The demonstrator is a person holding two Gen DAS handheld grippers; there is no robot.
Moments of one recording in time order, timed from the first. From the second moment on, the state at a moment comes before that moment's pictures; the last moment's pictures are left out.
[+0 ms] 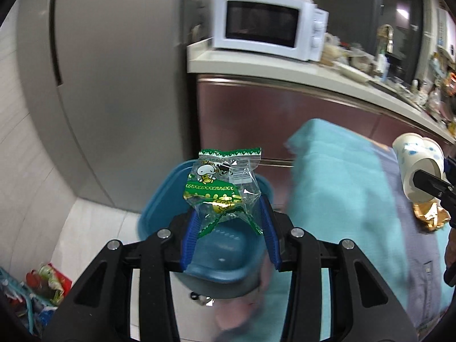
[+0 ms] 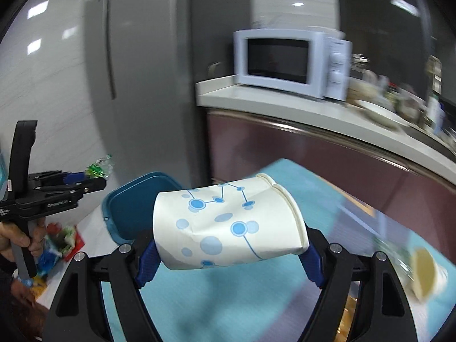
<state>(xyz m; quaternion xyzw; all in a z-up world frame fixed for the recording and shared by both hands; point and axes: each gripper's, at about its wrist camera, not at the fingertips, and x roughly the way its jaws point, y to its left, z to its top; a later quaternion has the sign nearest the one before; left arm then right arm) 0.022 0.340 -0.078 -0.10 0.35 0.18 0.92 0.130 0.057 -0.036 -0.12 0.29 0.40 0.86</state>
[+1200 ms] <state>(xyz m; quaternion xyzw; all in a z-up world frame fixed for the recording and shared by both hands) 0.053 0.436 -0.142 -0.14 0.39 0.19 0.89 0.188 0.272 -0.110 -0.19 0.41 0.51 0.73</state>
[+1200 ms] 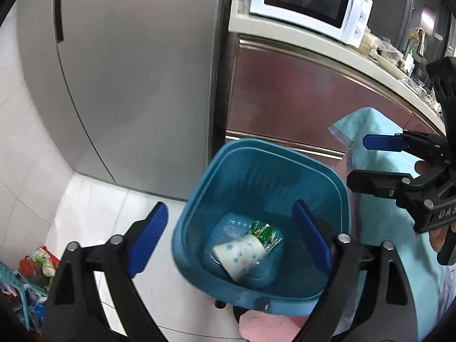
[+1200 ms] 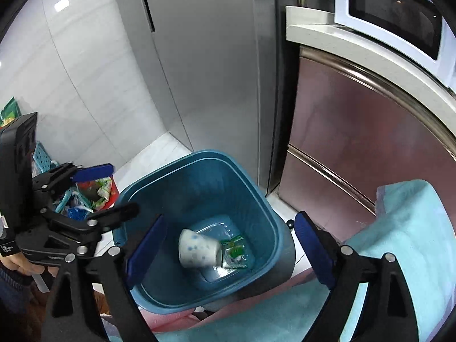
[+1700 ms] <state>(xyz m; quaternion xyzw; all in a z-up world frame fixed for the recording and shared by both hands) 0.027 0.297 -0.047 -0.09 0.29 0.13 0.94 0.140 0.095 -0.027 -0.12 0.28 0.42 0.85</state>
